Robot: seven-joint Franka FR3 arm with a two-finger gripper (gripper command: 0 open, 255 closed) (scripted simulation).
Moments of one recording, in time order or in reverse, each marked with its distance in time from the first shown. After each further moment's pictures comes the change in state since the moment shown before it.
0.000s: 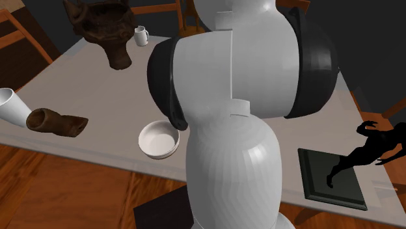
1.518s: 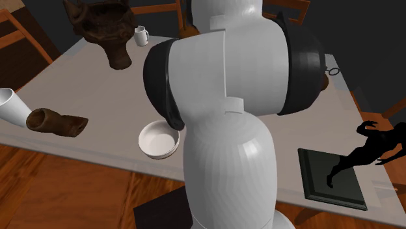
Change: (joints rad) arm 0.019 0.024 0.015 -0.280 0.022 0.300 -0.020
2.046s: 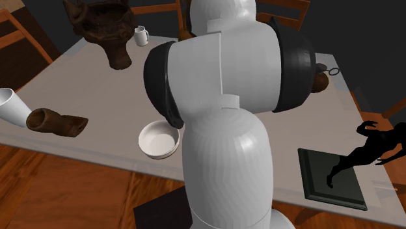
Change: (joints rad) arm -0.003 0.032 0.013 -0.045 0.026 0.112 -0.014
